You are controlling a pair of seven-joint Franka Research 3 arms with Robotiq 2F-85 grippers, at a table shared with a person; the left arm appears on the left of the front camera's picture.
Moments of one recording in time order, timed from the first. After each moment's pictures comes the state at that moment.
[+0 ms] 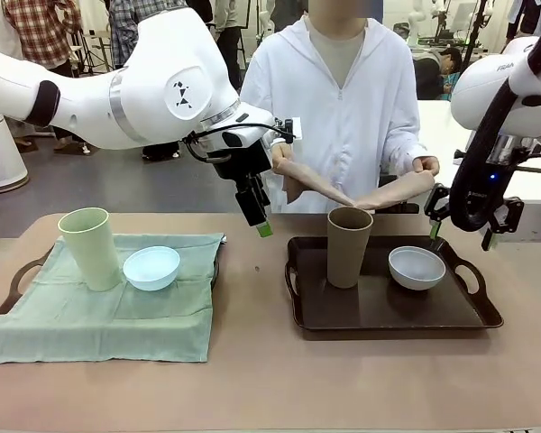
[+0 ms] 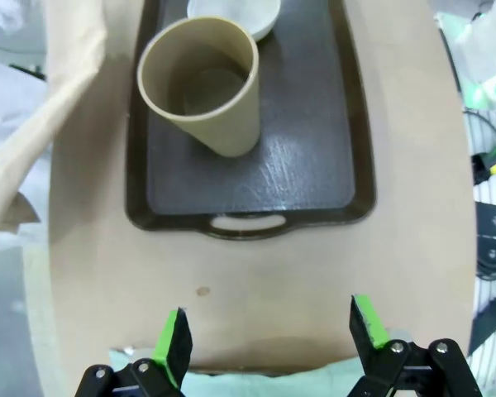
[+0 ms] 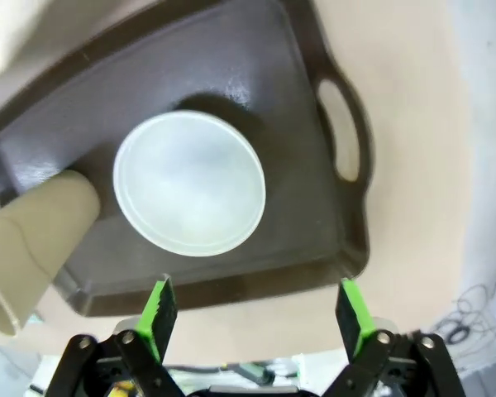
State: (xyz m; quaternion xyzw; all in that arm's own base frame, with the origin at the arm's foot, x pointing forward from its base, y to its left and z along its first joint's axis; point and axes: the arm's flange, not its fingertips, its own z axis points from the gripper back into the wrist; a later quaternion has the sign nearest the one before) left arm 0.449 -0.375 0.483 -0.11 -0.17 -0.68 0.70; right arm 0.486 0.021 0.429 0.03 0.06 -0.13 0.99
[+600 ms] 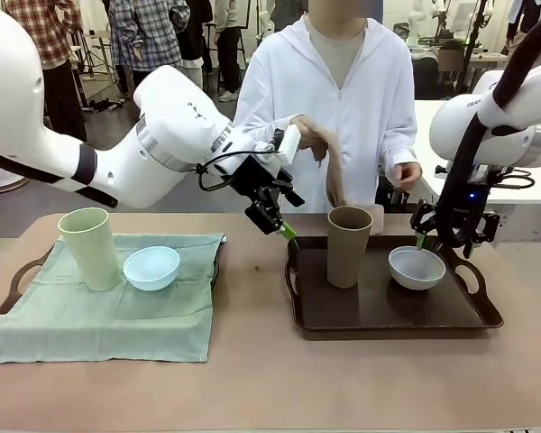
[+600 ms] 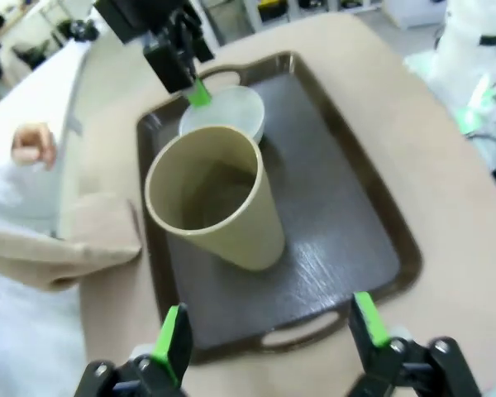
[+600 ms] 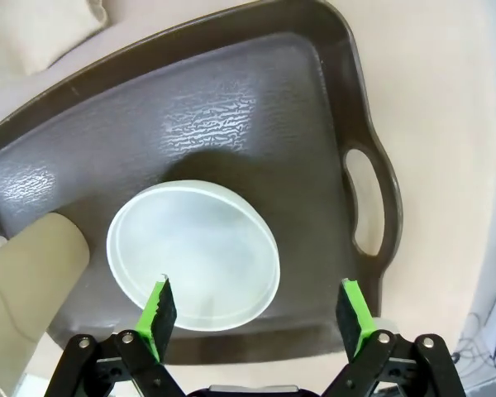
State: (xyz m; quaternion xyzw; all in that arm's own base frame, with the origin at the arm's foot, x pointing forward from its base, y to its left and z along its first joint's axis) left arm 0.497 -0.375 0.422 -0.24 -0.31 -0.75 0.53; right arm 0.512 0.022 0.384 0.03 0.04 -0.11 0.99
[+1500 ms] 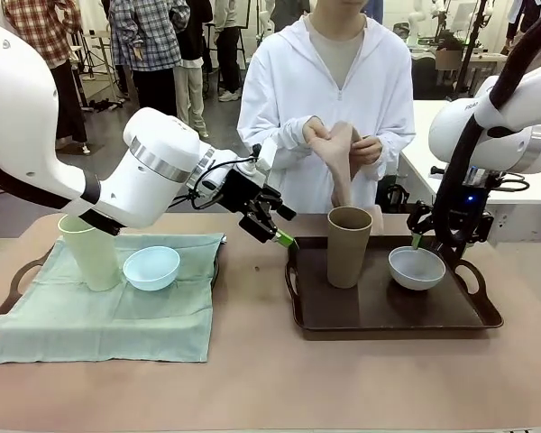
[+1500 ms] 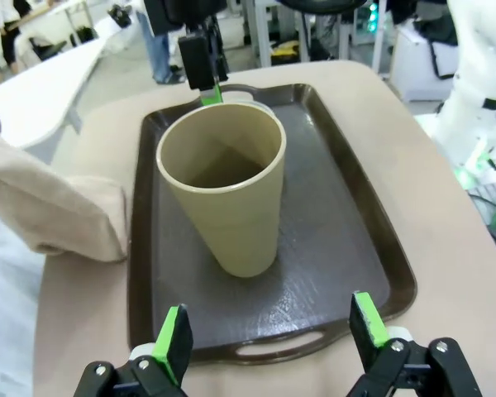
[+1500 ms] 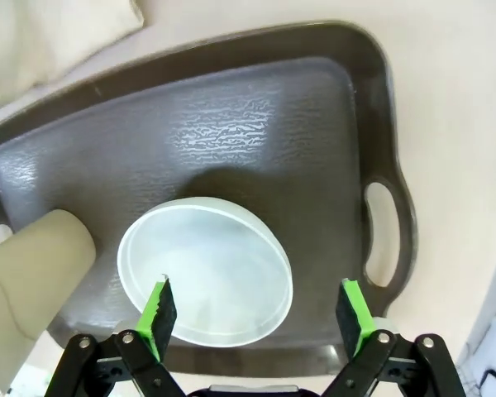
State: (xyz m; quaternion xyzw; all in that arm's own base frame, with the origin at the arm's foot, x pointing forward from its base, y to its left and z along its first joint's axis) left arm 0.514 -0.354 0.378 -0.33 -0.32 -0.68 0.58; right arm 0.518 0.024 0.377 0.05 0.03 -0.06 1.00
